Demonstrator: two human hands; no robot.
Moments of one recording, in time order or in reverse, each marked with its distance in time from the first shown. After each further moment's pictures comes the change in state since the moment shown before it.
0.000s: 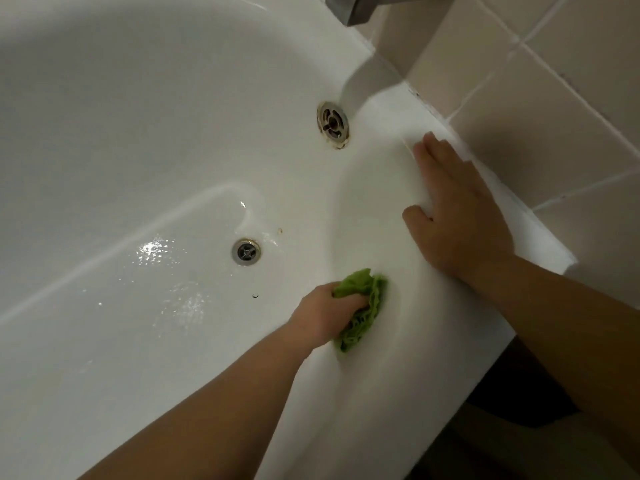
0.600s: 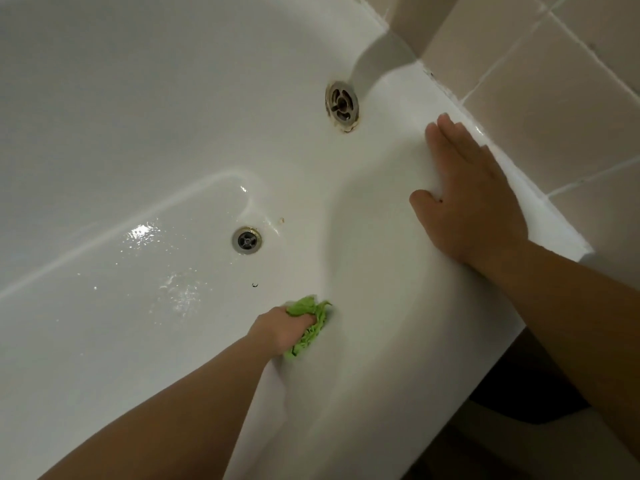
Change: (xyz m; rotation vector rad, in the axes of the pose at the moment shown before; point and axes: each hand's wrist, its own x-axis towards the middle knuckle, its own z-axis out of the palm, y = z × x) left_hand 0.019 -0.086 -0.026 0.320 0.093 -0.195; right_hand -0.001 0.000 0.006 -0.053 0.023 0.016
